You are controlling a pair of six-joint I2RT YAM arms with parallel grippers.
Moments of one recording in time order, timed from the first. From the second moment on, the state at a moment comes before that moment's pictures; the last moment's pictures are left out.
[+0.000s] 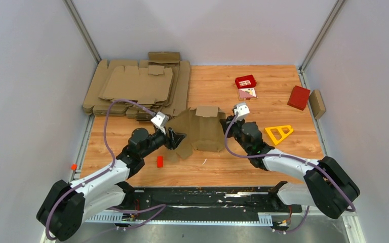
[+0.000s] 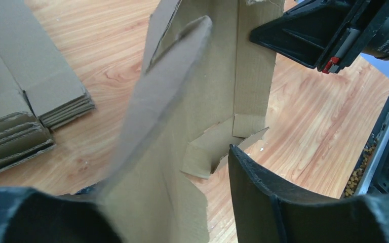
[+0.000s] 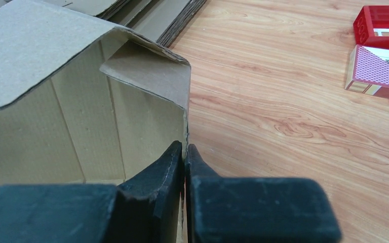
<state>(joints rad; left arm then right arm) -0.58 0.97 0.30 0.52 0.25 -0.26 0.66 1.25 0.42 0.65 0.16 0.20</state>
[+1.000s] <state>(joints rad) -0.68 0.85 0.29 0.49 0.18 -0.14 0.69 1.30 0.42 0.45 -0.06 0.15</state>
